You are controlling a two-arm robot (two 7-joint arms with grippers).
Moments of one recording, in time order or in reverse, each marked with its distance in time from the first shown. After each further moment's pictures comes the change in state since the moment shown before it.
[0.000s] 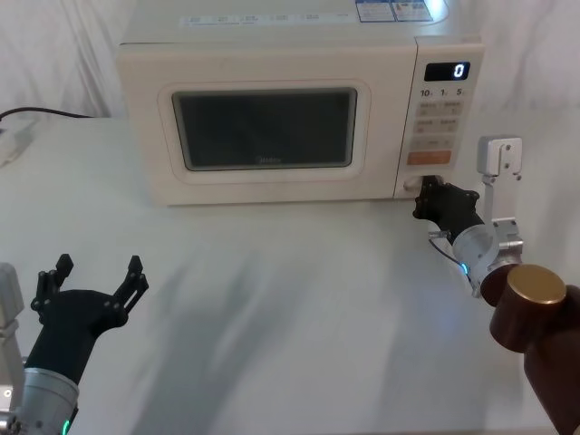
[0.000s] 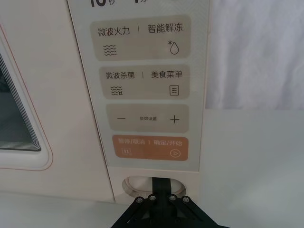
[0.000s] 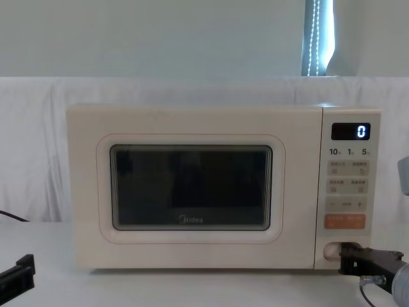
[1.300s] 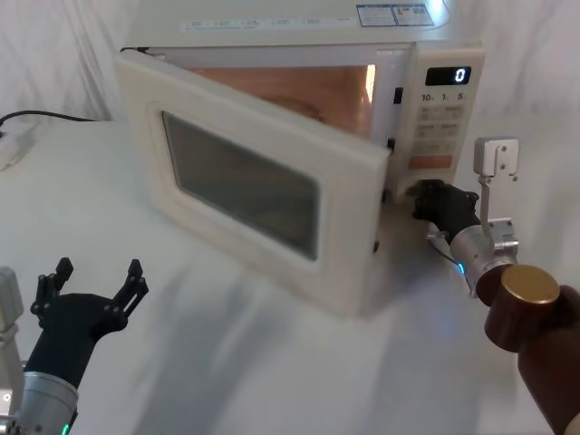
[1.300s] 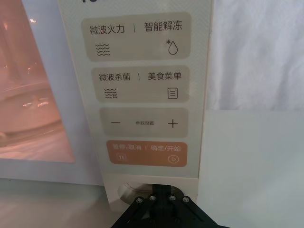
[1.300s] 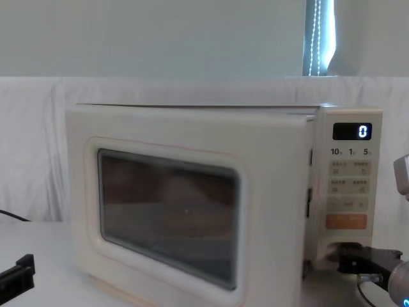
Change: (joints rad) left arm 0.000 0.000 0.000 0.000 0.000 0.000 0.000; right arm 0.035 -0.016 0.016 0.058 -0.025 -0.023 -0.024
